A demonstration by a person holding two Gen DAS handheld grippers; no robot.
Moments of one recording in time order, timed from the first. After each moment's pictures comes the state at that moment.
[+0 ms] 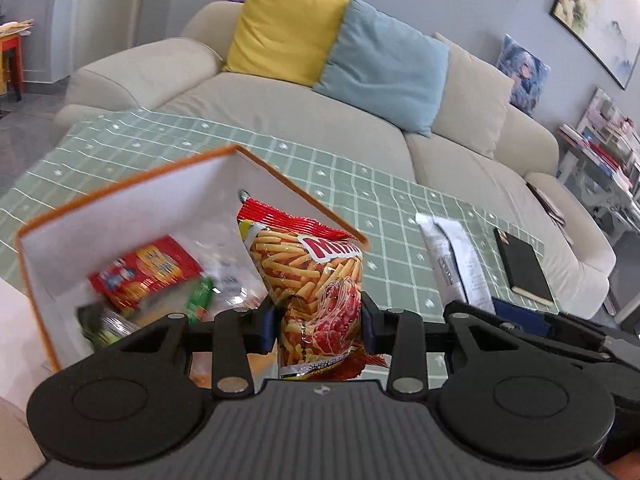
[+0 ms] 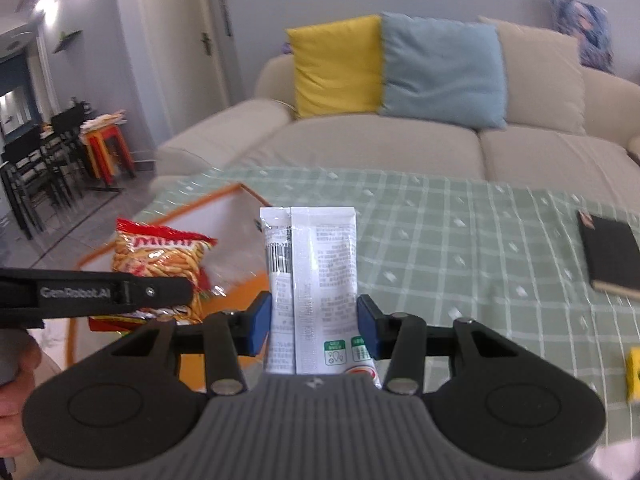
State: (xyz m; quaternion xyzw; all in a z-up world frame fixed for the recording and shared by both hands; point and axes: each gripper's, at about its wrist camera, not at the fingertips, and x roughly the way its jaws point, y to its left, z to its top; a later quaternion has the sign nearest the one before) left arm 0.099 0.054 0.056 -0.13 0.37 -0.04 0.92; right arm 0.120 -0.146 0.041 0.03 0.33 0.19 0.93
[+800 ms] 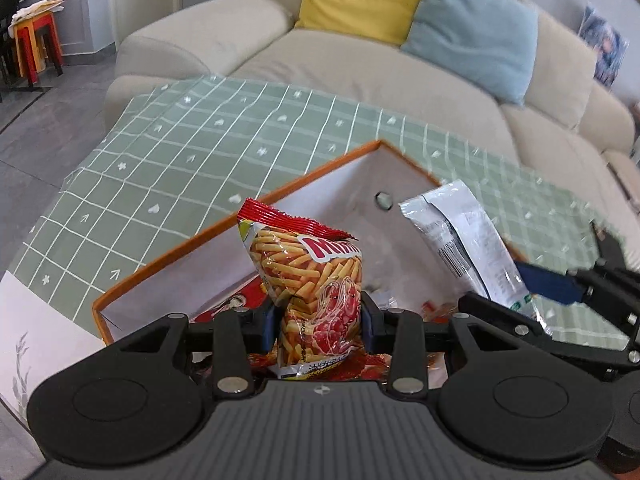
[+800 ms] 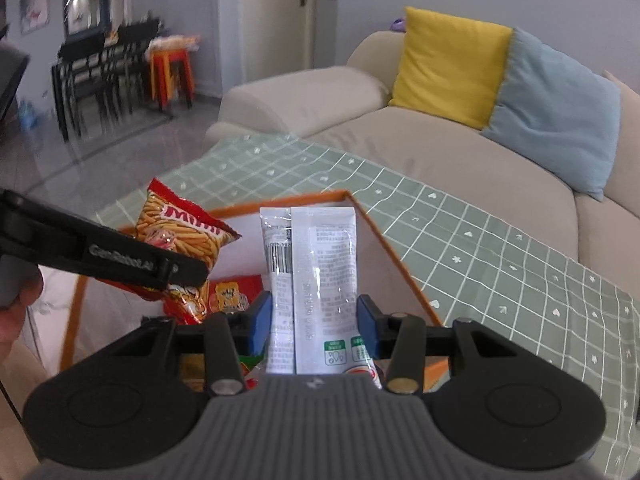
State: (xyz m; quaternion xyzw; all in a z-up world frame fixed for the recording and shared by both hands) left arm 0.182 0.158 0.025 -0.09 0.46 0.03 0.88; right arm 0.213 0.003 0.027 -0.12 0.35 0.29 0.88
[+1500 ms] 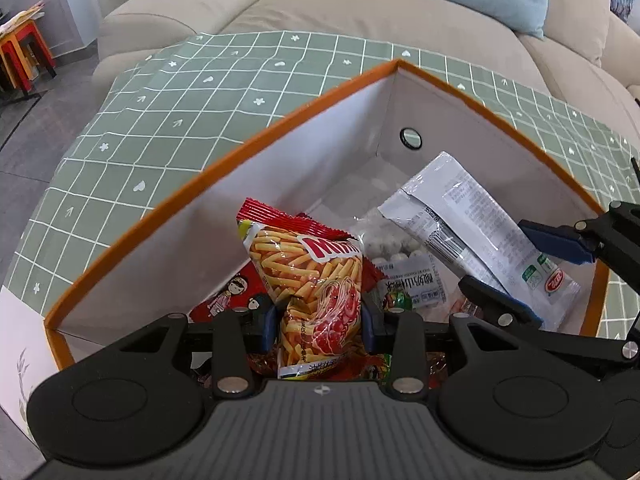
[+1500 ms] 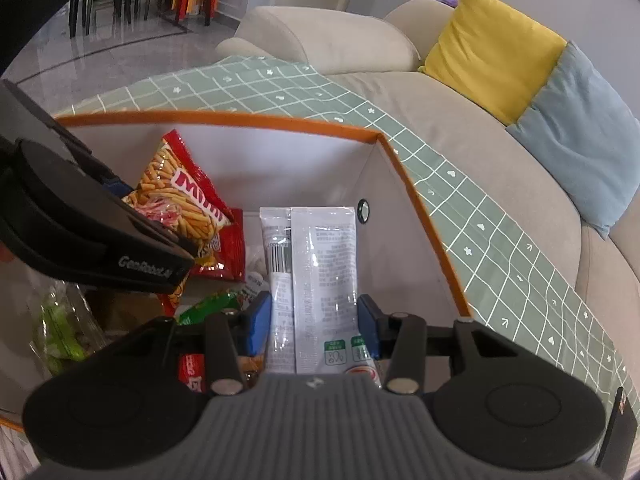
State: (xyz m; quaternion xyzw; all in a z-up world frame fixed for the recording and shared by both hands) left arm 0.211 0.146 -0.026 -0.03 0.53 0.04 0.85; right arm 0.237 0.041 -0.031 -0.25 0.38 0.28 0.85
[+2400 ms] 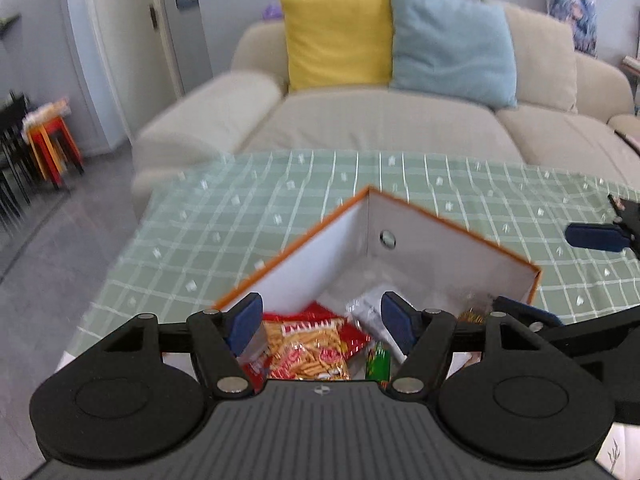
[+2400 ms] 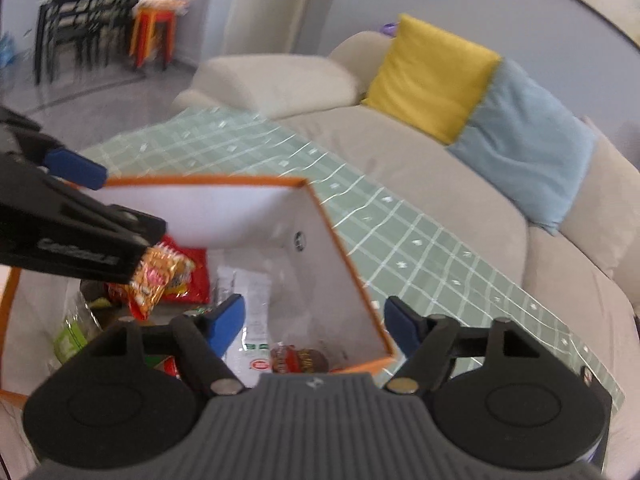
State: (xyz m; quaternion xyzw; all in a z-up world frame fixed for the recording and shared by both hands) left arm 0.147 0.112 0.066 0.04 0.37 0.07 0.93; right arm 0.199 -0.014 0.041 -0.19 0.32 0.21 0.90
